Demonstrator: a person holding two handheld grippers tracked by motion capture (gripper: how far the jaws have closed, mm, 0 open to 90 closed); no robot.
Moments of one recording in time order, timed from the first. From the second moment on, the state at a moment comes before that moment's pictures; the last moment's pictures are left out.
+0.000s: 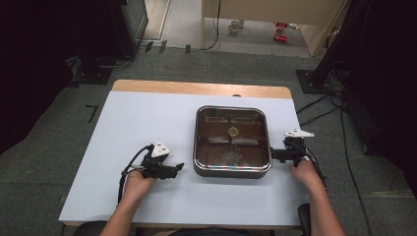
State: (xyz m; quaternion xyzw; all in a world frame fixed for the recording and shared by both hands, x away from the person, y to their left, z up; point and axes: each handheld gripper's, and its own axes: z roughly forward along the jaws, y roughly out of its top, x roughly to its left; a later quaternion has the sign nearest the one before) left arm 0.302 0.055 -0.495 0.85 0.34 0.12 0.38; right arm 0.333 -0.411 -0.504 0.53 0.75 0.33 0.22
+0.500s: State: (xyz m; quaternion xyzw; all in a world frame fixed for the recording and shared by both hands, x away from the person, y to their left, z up) left arm 0.300 0.048 -0.499 0.85 0.33 0.14 0.37; right arm 0.332 -0.410 -0.504 0.53 0.75 0.33 0.22
